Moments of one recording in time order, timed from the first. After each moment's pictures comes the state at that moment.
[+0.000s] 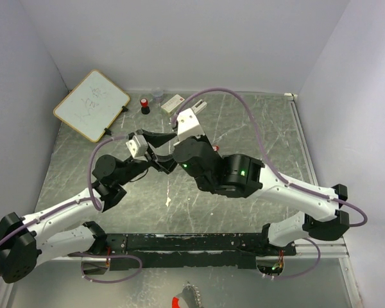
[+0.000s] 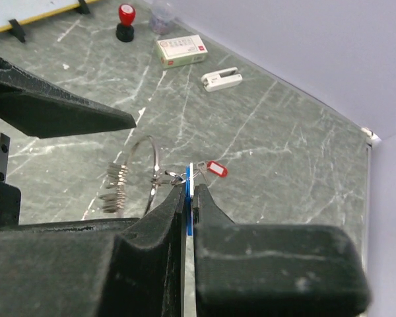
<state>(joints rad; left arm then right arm) -0.75 1.02 0.54 0.87 0.29 -0.14 1.31 1.37 1.59 -0.73 0.99 0.10</state>
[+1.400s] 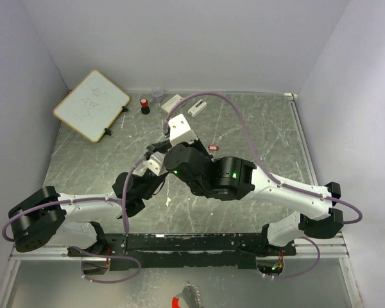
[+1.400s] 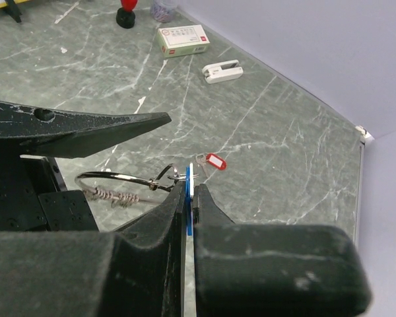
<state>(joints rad) -1.05 1.29 0.49 1.33 -0.24 0.23 1.35 1.44 1.64 -0.81 1.03 0.14</state>
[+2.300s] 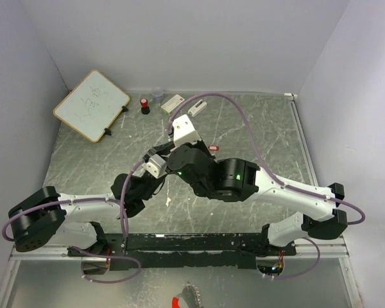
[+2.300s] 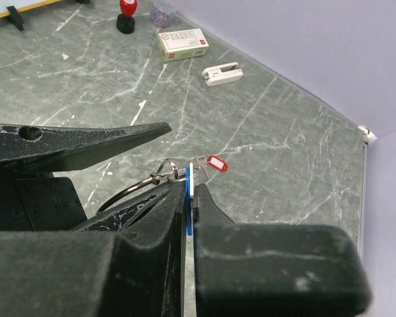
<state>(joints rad) -1.06 1.29 0.49 1.39 -0.23 0.27 1.36 1.40 1.61 -0.78 1.04 0.14</state>
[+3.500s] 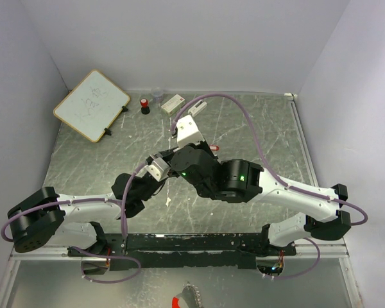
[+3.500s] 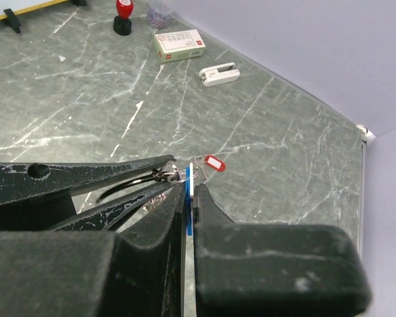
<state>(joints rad) -1.06 1.28 0.48 1.35 -0.15 0.28 1.36 1.37 1.58 -0.77 1.05 0.13</state>
